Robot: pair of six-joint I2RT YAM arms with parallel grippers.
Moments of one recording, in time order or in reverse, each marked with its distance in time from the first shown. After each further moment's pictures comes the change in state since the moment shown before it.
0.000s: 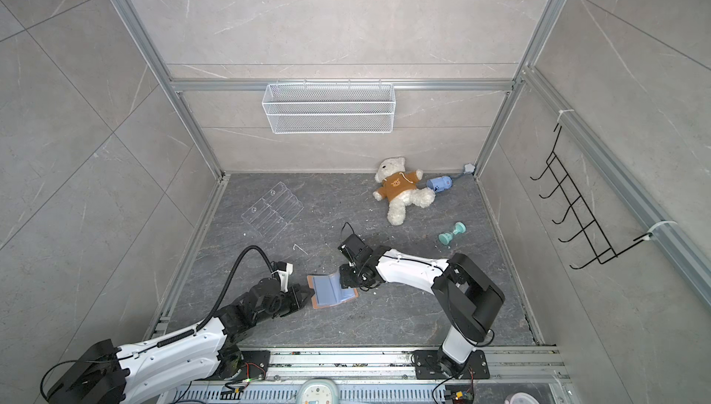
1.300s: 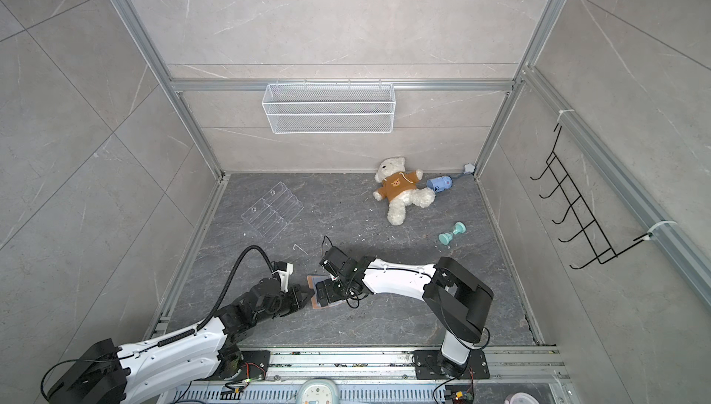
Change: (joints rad) left arm 0.000 0.005 0.000 0.000 0.003 0.015; right arm 0.182 0.074 0.064 0.047 -0.069 -0.049
